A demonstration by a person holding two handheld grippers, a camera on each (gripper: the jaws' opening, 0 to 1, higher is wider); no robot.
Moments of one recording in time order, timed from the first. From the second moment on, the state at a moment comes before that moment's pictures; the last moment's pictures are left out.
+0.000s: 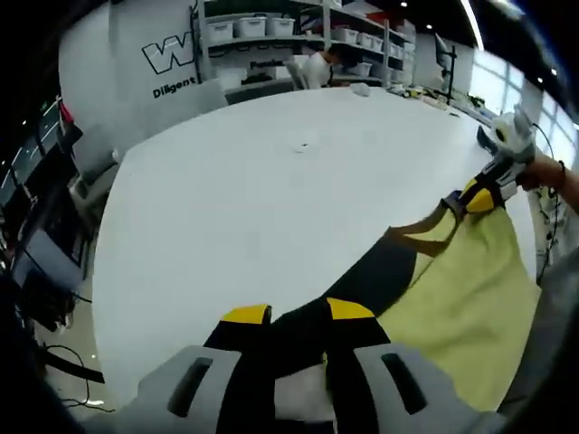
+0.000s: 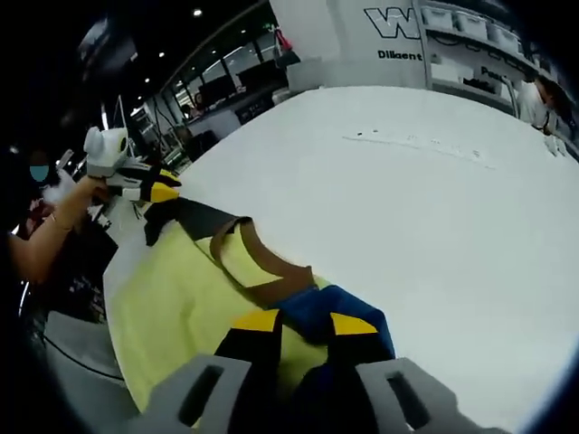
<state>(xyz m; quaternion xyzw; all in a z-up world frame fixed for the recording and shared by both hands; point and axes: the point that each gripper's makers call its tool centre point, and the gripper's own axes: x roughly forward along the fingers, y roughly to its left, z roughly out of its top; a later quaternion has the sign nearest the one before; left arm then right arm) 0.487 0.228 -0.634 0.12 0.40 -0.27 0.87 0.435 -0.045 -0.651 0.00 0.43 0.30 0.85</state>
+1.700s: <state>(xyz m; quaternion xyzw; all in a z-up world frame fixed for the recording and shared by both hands) 0.545 0.283 -0.612 0.14 0.32 -0.11 0.93 0.562 0.005 -0.602 -0.03 0.34 0.28 0.90</state>
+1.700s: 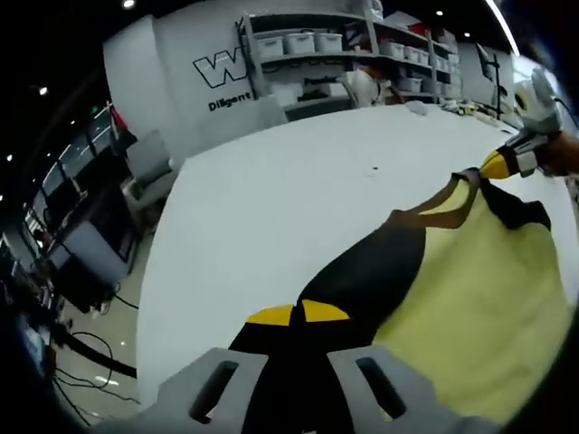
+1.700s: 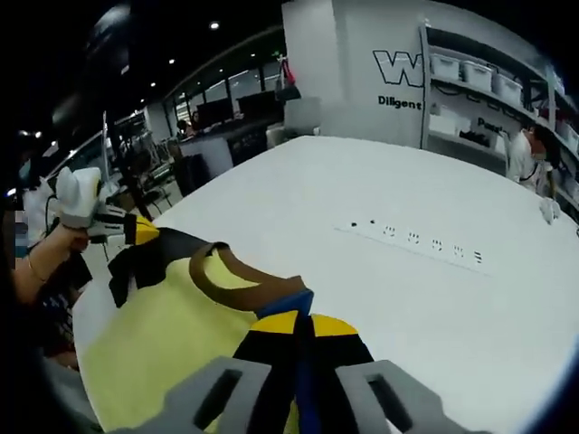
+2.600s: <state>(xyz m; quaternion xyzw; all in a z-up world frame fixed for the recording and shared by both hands) 0.563 0.299 -0.666 0.16 0.40 -0.08 0.90 0.580 -0.008 -0.652 -0.02 0.40 0.23 0.89</state>
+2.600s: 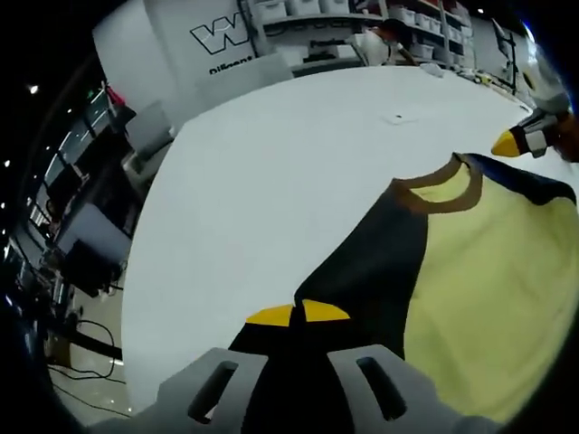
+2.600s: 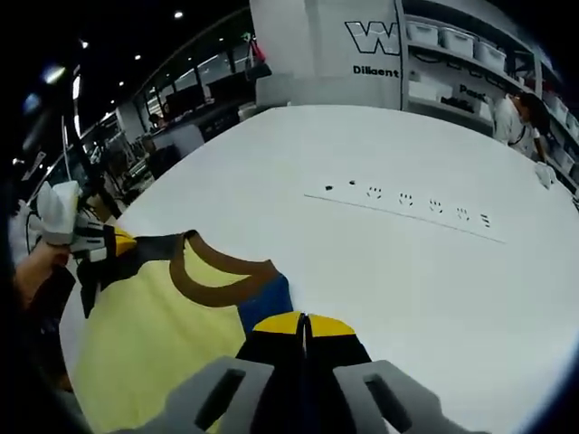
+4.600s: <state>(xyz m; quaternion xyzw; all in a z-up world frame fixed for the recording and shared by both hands) 0.395 0.222 -0.574 0.00 0.32 -0.21 0.92 0.434 -0.058 -0.625 0.06 0.40 0.16 0.90</state>
